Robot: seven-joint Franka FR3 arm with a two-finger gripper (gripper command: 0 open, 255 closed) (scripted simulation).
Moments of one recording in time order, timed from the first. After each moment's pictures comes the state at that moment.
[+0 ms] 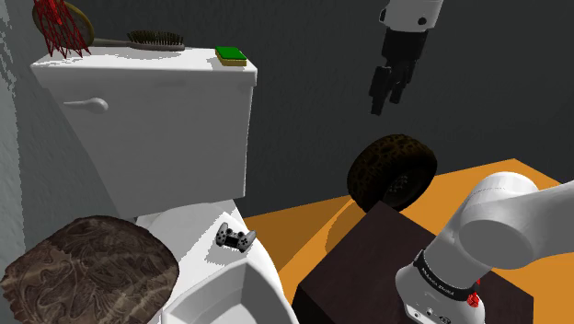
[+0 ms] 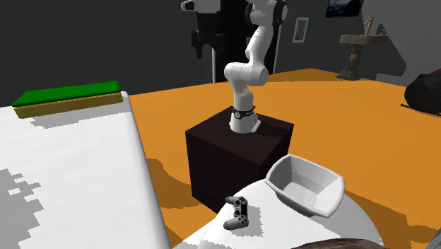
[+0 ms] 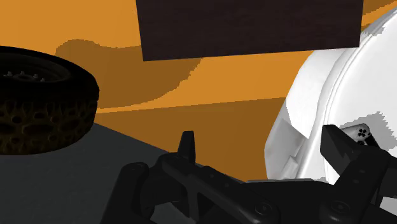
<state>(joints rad) -0.02 -0.76 0.05 -2.31 -0.05 1.47 0.02</state>
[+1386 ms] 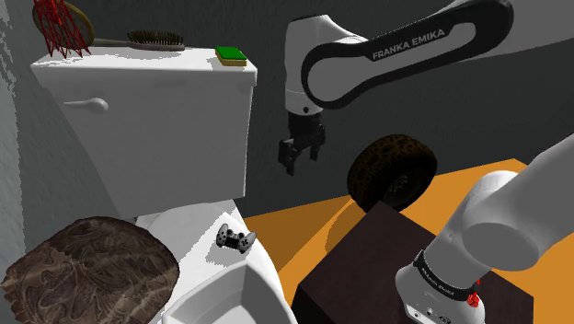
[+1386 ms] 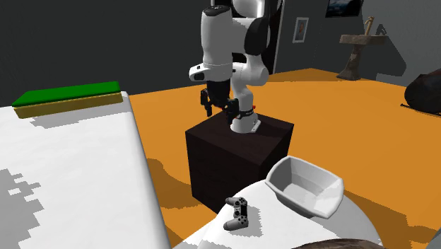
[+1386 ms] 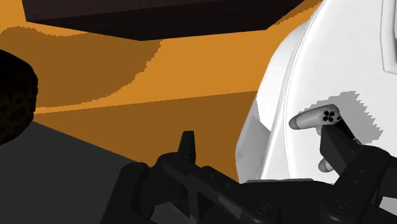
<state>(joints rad) 0.04 -0.28 0.27 -2.38 0.05 1.98 0.29</state>
